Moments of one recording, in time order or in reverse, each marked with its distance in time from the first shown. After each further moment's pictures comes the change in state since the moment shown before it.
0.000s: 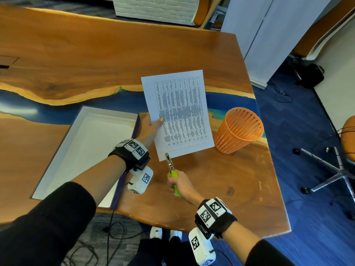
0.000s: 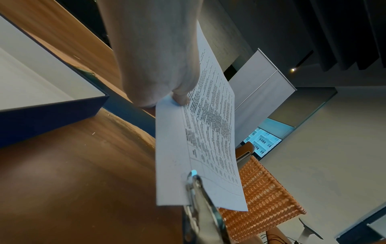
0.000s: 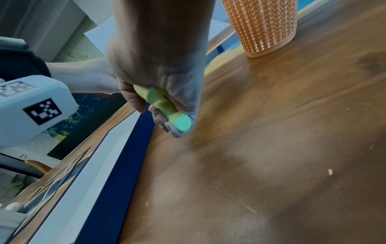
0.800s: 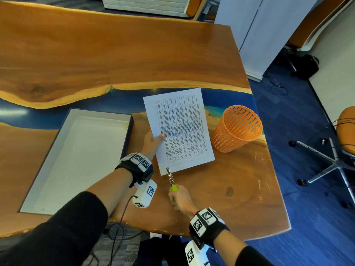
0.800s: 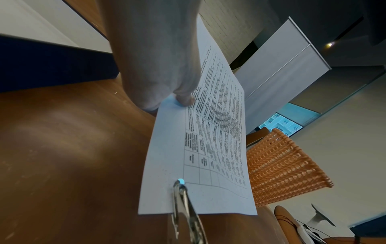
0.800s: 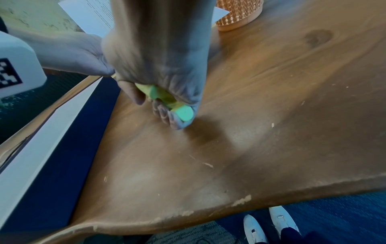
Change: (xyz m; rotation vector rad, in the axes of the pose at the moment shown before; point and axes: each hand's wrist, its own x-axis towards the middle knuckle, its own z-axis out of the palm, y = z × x) left_hand -0.008 -0.049 0.015 0.030 -0.066 -0.089; right_hand 0.011 0.042 0.004 -0.112 0.139 0.144
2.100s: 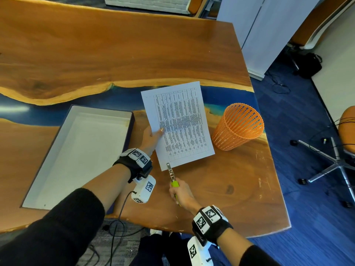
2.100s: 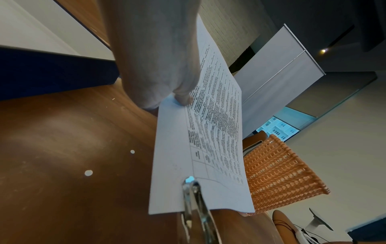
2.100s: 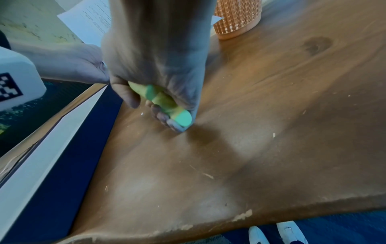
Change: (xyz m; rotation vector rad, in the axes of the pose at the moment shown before) left_hand 0.006 0.003 -0.005 -0.021 0.022 -0.008; right_hand -0.006 -0.005 -0.009 0.059 -0.048 -0.048
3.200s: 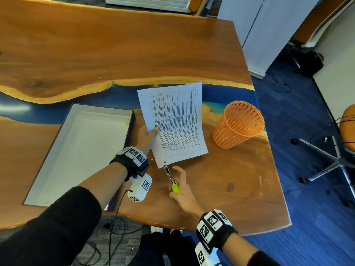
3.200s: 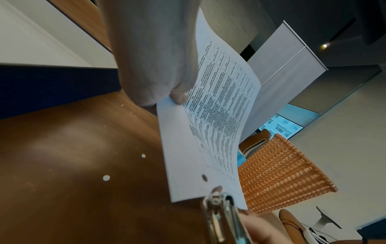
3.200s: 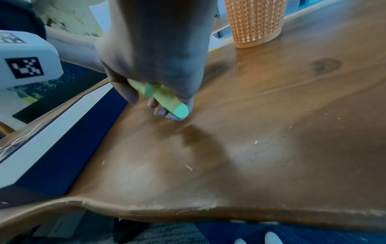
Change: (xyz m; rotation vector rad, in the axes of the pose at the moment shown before) left_hand -0.007 0.006 -0.013 0.049 0.079 -0.052; right_hand -0.018 0.007 -0.004 -0.056 -0.044 -0.299
